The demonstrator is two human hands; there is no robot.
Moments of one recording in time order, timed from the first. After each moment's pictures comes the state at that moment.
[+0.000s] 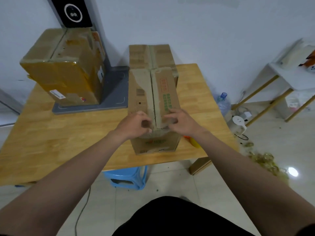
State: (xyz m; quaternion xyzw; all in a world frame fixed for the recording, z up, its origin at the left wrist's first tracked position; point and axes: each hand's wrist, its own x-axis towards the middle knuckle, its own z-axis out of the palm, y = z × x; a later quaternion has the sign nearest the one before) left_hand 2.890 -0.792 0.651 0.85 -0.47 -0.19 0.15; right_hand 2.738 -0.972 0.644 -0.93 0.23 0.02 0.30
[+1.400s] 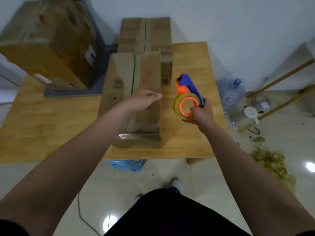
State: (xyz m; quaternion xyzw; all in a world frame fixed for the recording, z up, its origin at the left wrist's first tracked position) left_hand 2.850 -0.959 0.694 0.85 -0.22 -0.37 0.30; right_hand 2.700 -1.125 0.604 -0.52 0.50 -0.13 0.68
